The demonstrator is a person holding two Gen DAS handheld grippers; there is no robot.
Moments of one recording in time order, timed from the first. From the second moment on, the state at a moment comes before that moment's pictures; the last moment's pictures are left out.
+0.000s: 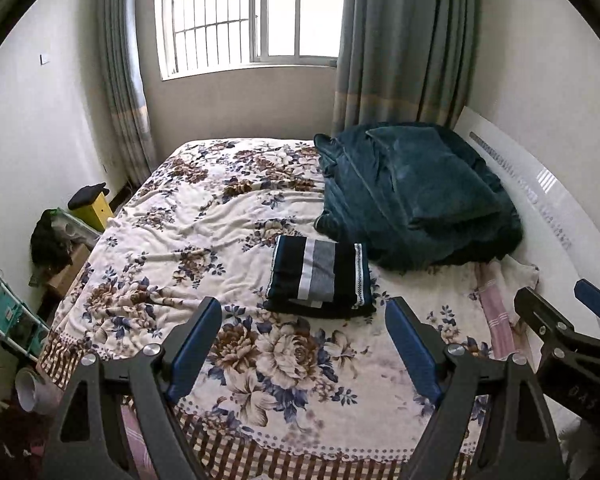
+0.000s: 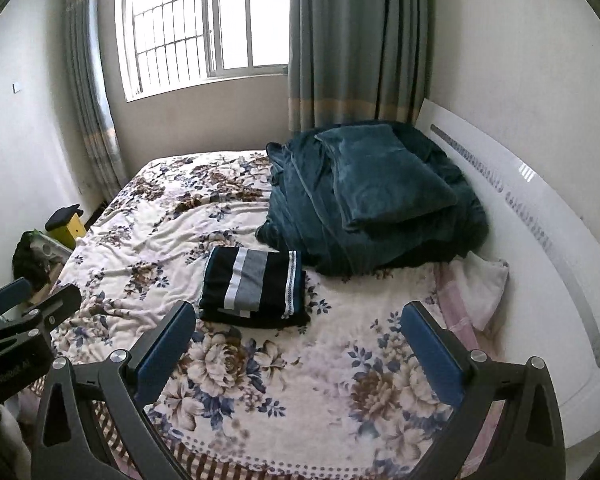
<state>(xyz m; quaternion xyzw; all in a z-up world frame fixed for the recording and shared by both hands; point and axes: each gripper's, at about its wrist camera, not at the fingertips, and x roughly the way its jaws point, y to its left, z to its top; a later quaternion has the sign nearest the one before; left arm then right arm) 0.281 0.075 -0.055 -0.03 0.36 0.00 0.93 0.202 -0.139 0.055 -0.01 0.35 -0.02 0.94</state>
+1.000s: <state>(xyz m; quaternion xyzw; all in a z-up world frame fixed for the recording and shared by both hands) 0.258 0.073 -0.044 -0.02 0.35 0.04 0.94 0.188 -0.151 0.077 -0.01 0.34 -0.01 0.94</state>
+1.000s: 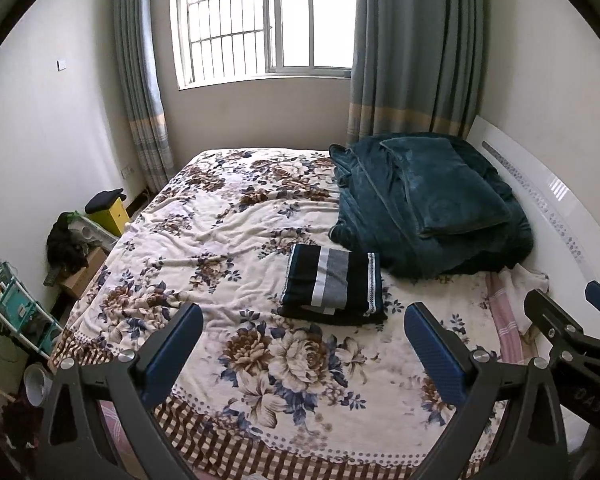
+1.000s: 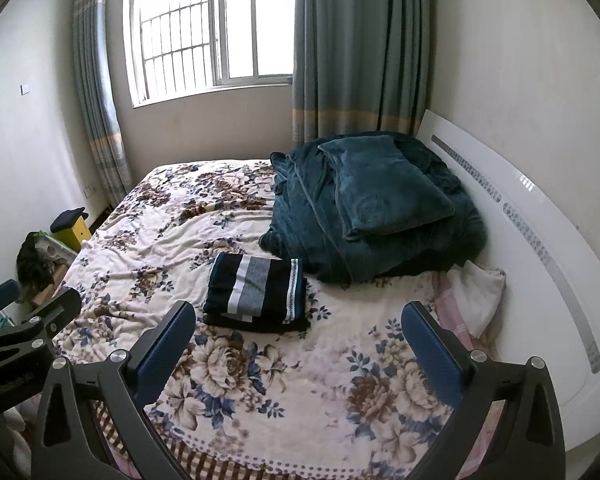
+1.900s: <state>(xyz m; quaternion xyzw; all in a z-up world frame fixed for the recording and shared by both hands) 0.264 0.083 -0.047 -0.02 0.35 0.06 0.94 0.208 -0.152 0.078 -0.02 0.34 0.01 0.94</state>
